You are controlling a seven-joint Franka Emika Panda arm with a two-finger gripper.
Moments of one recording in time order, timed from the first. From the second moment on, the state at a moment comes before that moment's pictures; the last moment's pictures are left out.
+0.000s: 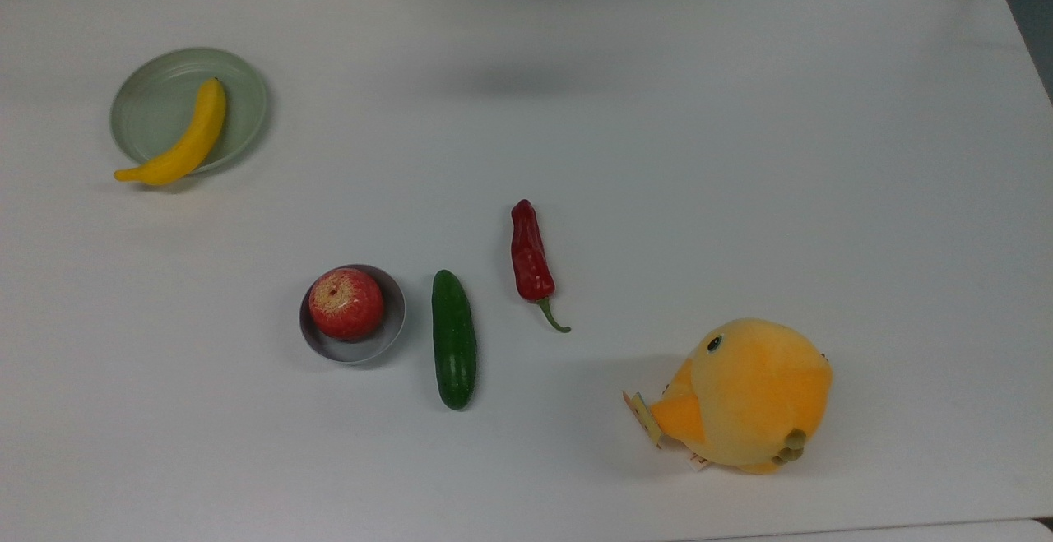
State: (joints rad) arm 0.05 -0.02 -0.06 -1.67 0.07 1.67 -0.08
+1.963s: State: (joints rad) arm 0.13 0.23 0.00 -1.73 0.07 2.07 -0.16
